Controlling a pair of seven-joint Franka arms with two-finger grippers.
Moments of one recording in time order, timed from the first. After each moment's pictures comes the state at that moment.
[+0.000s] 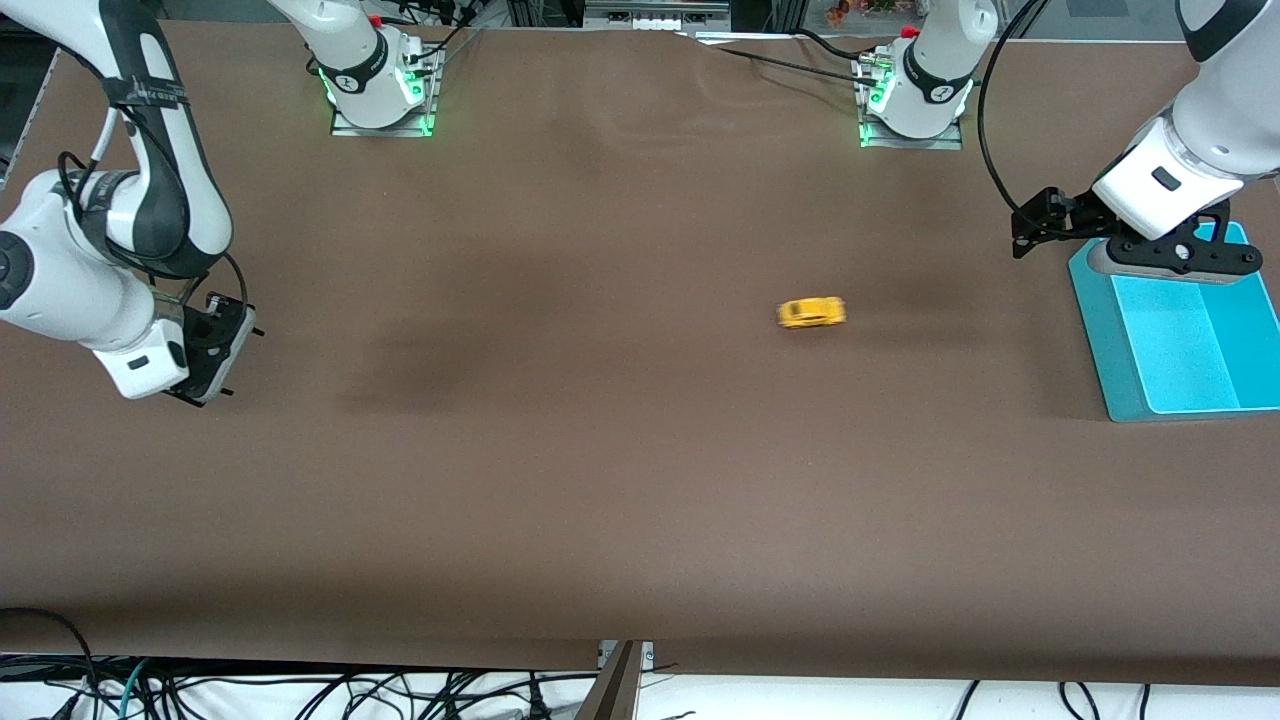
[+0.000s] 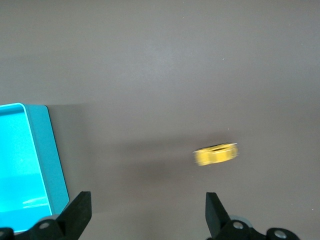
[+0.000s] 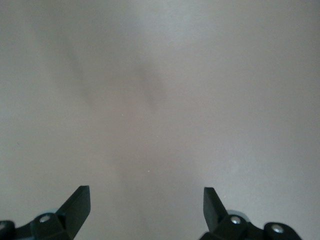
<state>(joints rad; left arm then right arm) -0.08 -0.05 -0.03 -1.75 0.01 1.66 -0.02 -0.03 0.29 -0.04 -1.89 0.01 2.12 -1.24</state>
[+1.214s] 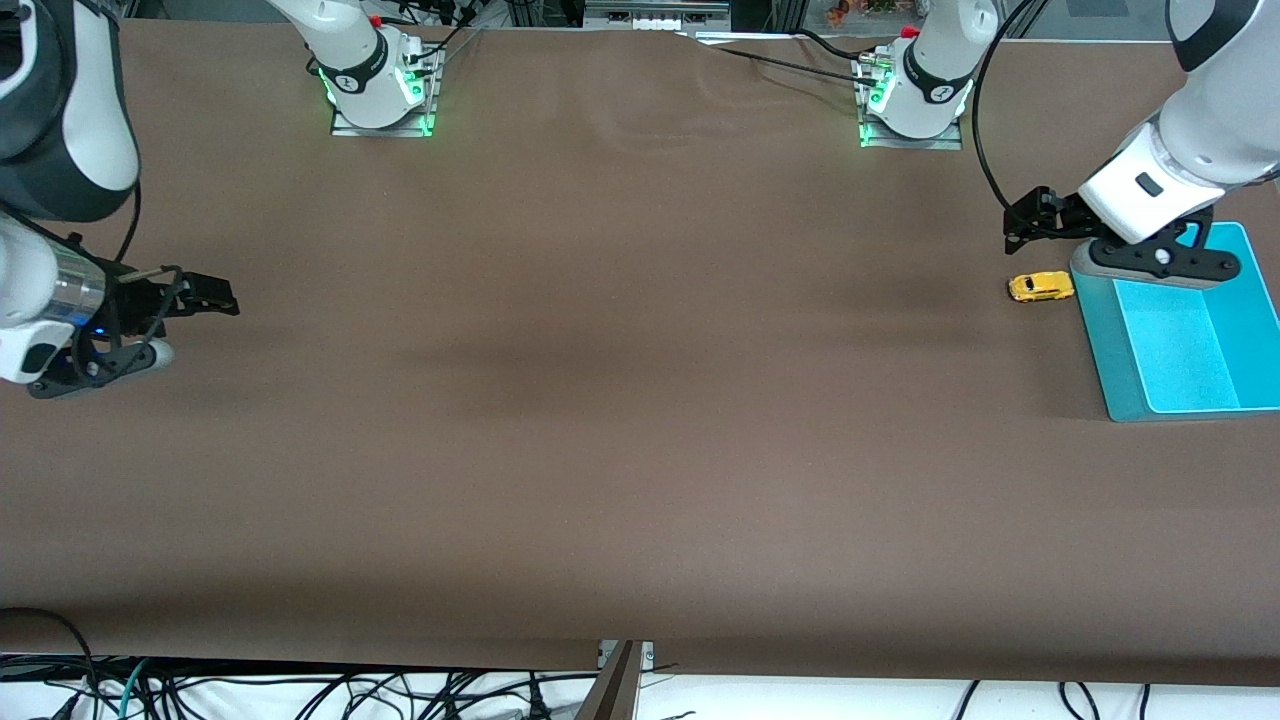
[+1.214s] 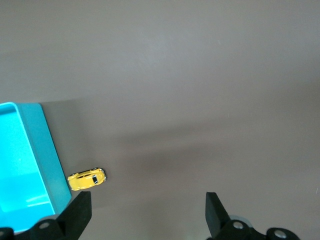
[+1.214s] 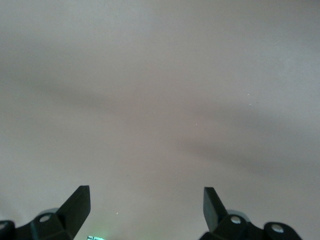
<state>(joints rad) -0.08 -0.03 -0.03 -1.75 0.01 1.61 0.11 -0.01 0.29 0.00 -1.46 0.01 1.55 -0.31</state>
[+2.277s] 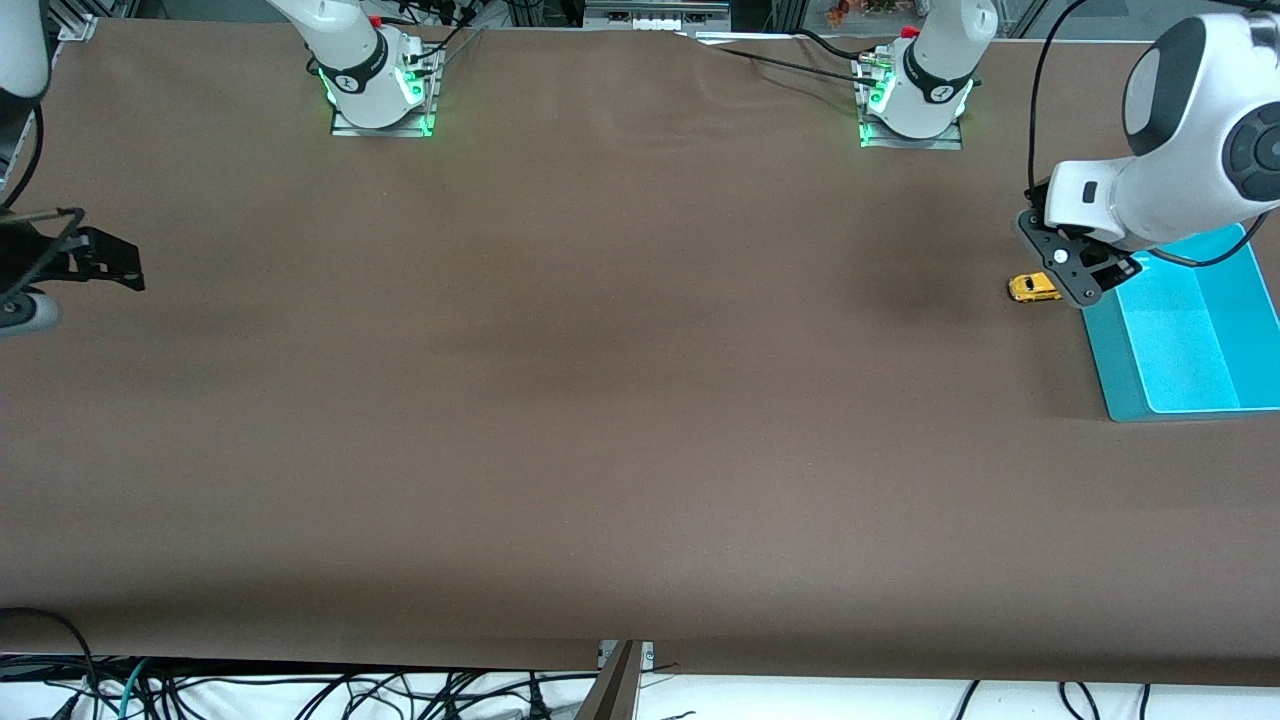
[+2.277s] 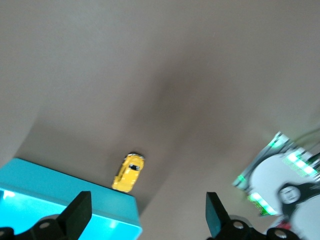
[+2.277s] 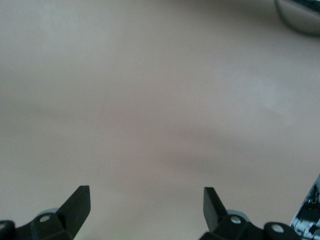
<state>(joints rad) 0.01 -0.04 -0.03 -2.04 0.15 1.71 0.98 0.00 0.23 -0.01 -1.30 -0.11 1.48 -0.31</state>
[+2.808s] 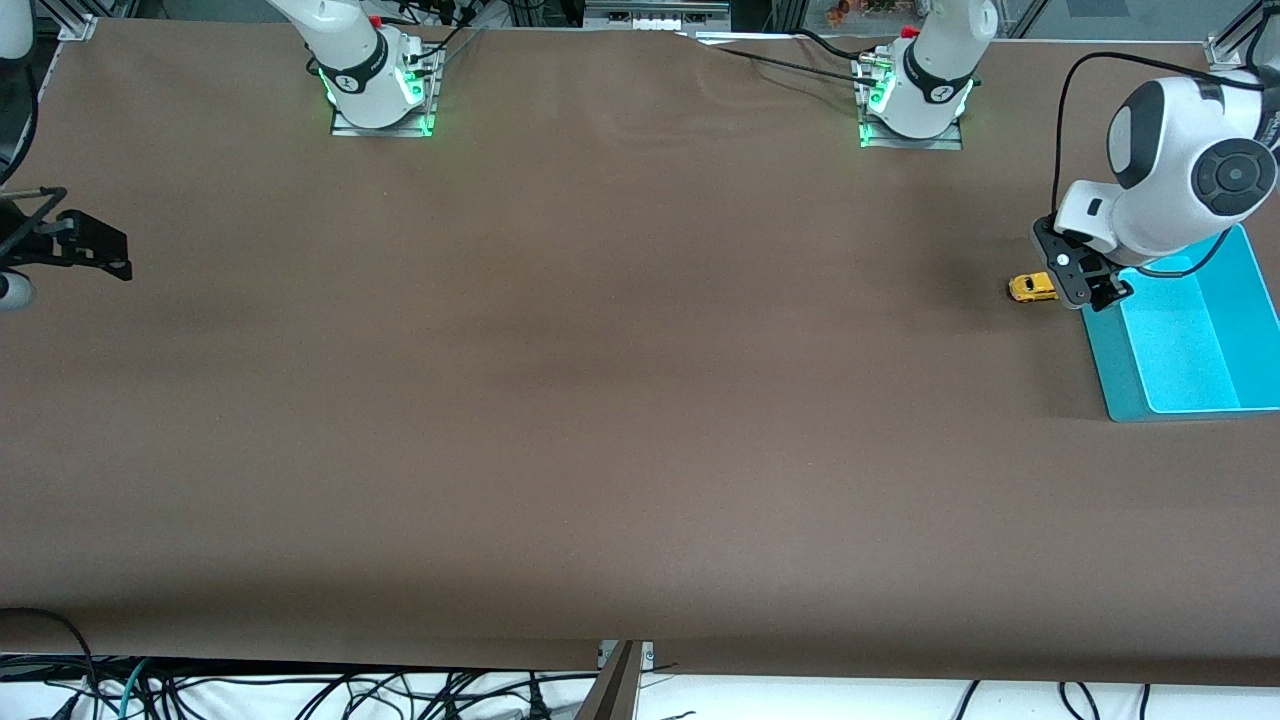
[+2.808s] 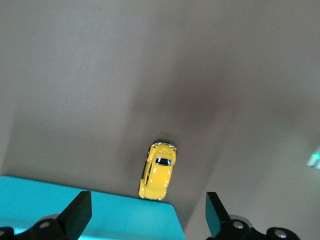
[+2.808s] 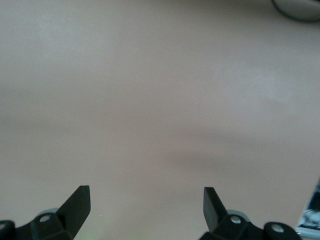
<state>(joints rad) 0.22 -0.05 -0.02 -2.44 0.24 2.24 1.27 0.00 0.20 -0.01 -1.35 -0.08 1.48 -0.19</state>
